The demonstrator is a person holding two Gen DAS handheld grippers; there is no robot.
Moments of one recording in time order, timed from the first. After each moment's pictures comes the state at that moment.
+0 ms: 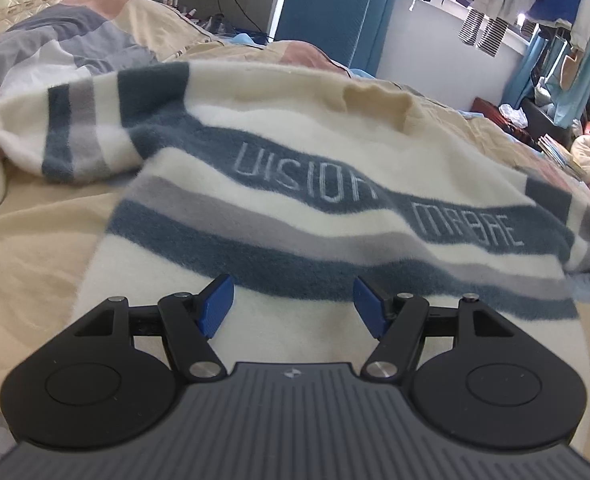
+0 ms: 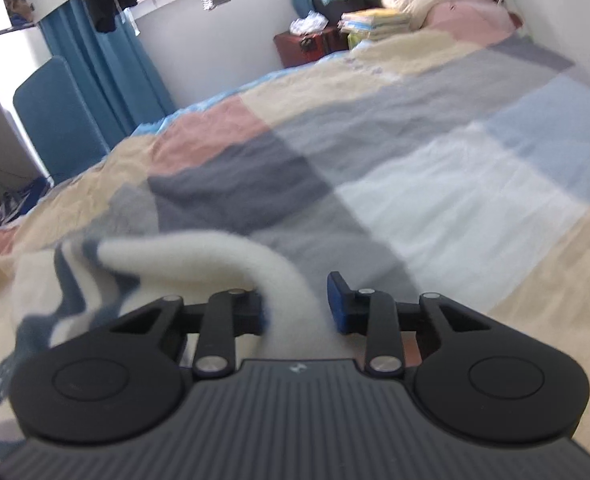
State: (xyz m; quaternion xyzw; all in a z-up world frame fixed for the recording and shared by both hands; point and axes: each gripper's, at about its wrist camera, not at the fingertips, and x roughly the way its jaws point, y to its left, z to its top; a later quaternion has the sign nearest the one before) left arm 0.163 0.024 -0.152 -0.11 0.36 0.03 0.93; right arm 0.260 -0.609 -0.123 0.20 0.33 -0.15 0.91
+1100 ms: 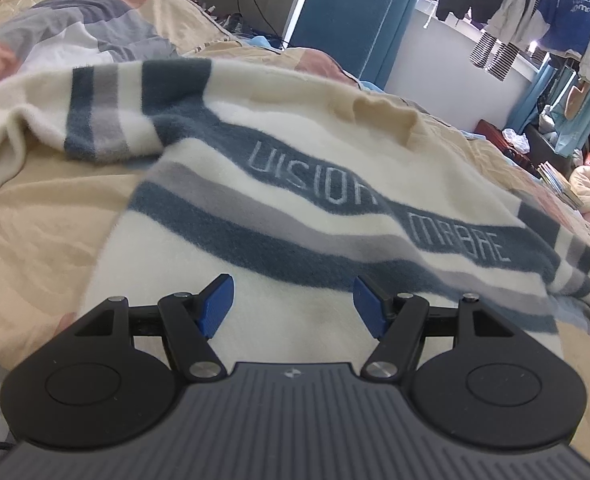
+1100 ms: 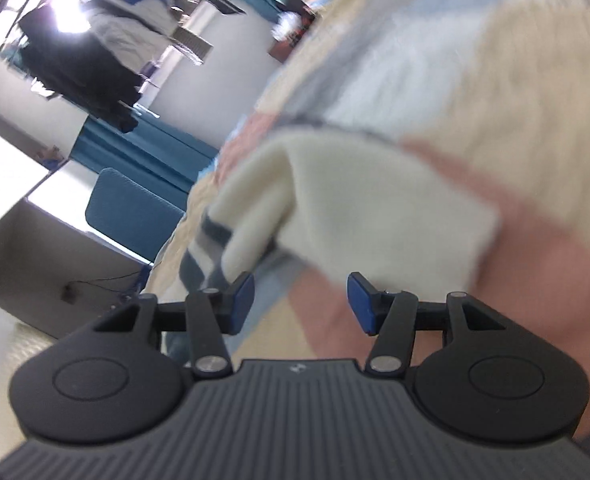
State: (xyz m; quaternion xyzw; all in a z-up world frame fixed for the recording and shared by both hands) left arm 0.137 0.028 -0.144 -0.15 0.34 0.04 0.93; right arm 0.114 -0.604 -0.165 0.51 0.26 -0.08 0.82
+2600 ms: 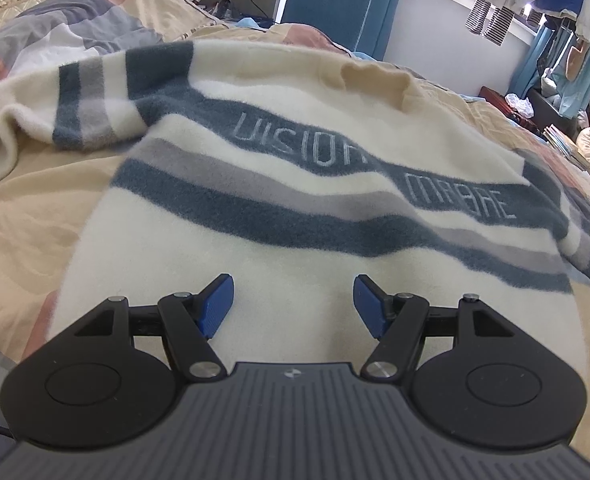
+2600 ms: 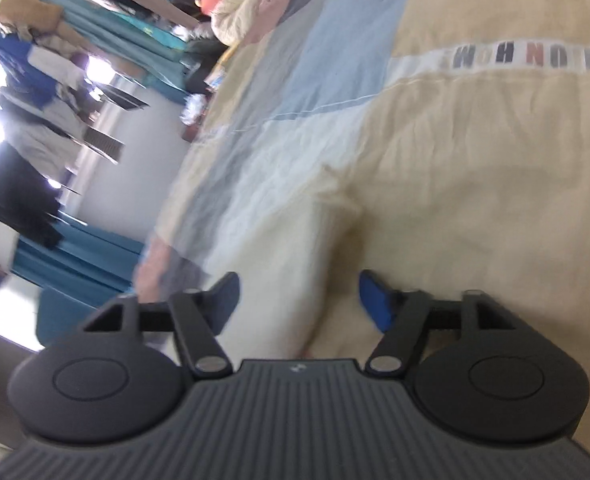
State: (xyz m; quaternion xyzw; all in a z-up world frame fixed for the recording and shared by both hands) left arm 0.138 0.007 -0.156 -0.11 0.38 0.04 0.92; right arm 0.138 -0.710 -0.185 0.53 0.19 -0.22 0.80
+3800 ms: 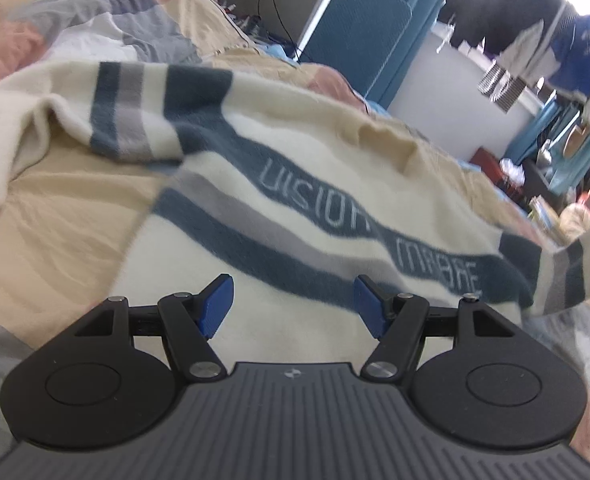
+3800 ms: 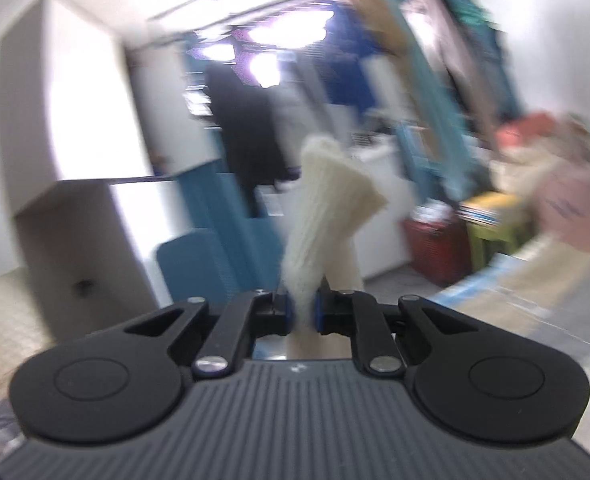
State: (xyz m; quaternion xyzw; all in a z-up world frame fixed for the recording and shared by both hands) left arm 0.117 0.053 -0.113 -0.22 0.33 0.05 0.92; right arm 0.239 -0.469 0.117 0.18 0.04 0.02 0.98
